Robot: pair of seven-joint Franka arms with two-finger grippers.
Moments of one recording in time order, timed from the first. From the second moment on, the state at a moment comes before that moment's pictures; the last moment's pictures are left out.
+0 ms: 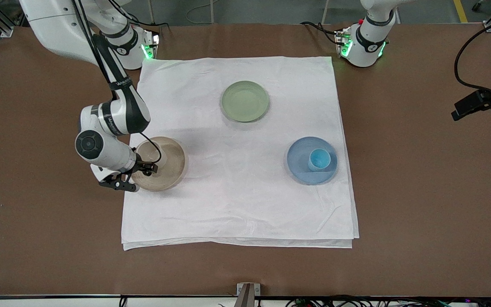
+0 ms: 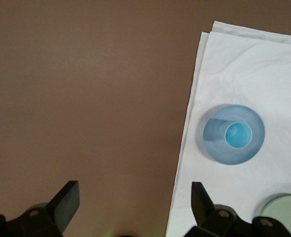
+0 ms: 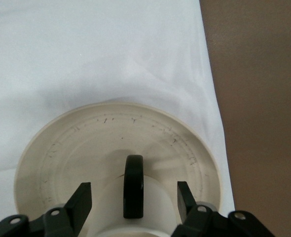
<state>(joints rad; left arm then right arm) 0.18 0.04 -0.21 -1.44 0.03 1.44 -0.17 0.28 0.43 -0.05 -1.92 0.06 2.22 0.38</state>
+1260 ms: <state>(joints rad) -0.01 -0.05 -0.08 -1.61 0.03 1.50 -0.15 -0.01 0.37 -0.08 -1.23 0.03 1.38 0.00</state>
